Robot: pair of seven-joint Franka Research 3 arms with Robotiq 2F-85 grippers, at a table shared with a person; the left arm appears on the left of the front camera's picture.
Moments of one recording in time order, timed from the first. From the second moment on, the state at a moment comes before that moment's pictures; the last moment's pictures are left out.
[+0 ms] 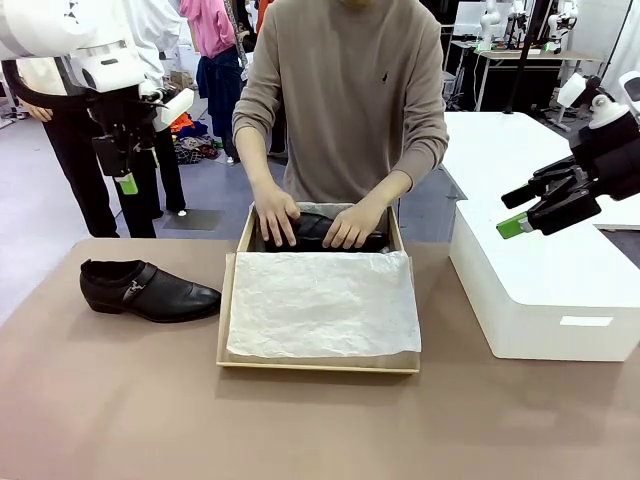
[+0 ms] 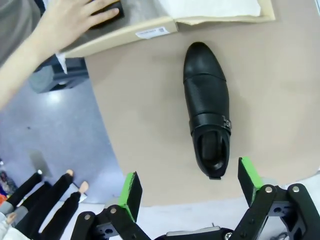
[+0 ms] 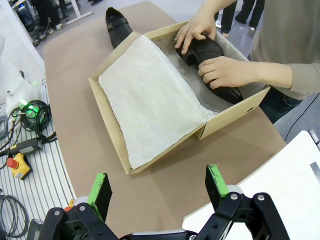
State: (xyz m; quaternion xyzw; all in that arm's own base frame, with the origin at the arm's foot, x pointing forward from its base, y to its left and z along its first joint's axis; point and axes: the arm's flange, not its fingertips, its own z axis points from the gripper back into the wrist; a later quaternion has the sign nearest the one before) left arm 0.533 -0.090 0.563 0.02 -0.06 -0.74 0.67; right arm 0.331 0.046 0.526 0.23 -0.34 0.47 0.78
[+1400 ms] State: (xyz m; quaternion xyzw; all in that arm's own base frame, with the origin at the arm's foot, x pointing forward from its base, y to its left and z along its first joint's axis) left arm 0.533 -0.095 0.565 0.02 -0.06 -0.74 0.67; right arm 0.331 0.046 0.526 0.23 -0.34 0.47 0.78
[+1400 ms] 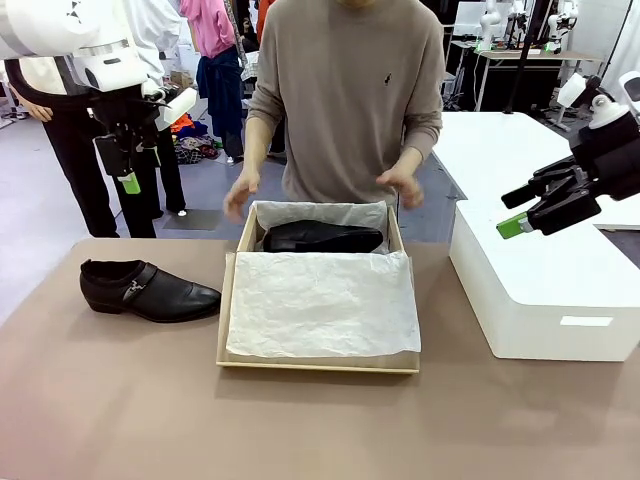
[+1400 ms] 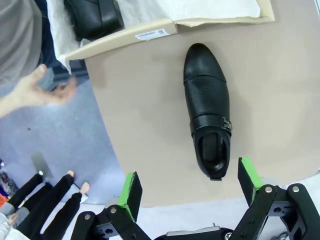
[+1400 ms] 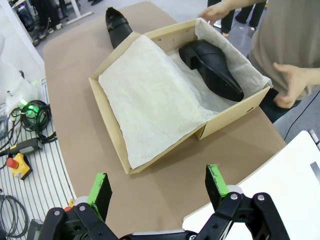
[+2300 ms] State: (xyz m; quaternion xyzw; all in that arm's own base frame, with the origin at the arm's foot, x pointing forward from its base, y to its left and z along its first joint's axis) left arm 0.494 -0.036 0.536 0.02 -0.05 -0.70 0.71; right arm 0.331 0.046 0.526 0.23 -0.34 0.47 0.78
